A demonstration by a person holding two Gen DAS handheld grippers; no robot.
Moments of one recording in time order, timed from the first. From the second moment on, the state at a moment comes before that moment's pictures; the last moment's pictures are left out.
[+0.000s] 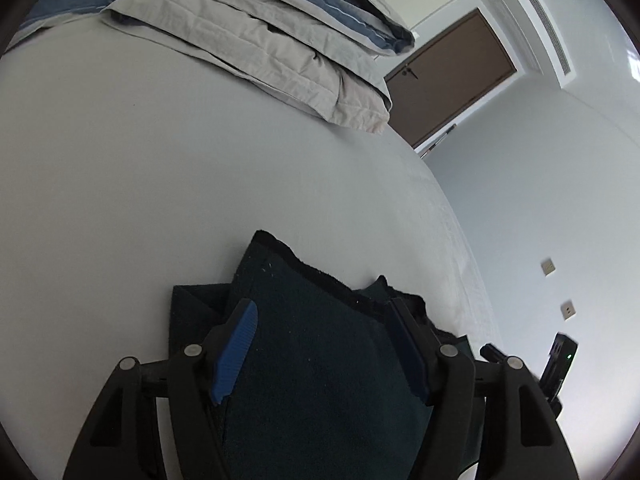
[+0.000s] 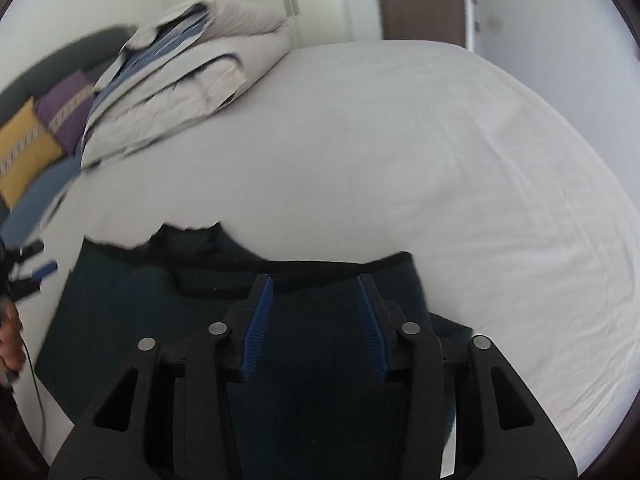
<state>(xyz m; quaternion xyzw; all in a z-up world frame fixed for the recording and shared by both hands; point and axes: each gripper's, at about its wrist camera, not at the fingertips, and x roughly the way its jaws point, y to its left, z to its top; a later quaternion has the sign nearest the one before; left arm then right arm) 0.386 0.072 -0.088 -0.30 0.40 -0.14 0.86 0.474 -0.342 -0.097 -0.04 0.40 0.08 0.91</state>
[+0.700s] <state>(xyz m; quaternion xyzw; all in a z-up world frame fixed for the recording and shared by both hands) 0.372 0.057 -0.128 -0.22 0.40 -0.11 0.88 0.512 -0.224 -0.151 -0.25 0.50 0.16 0.82</state>
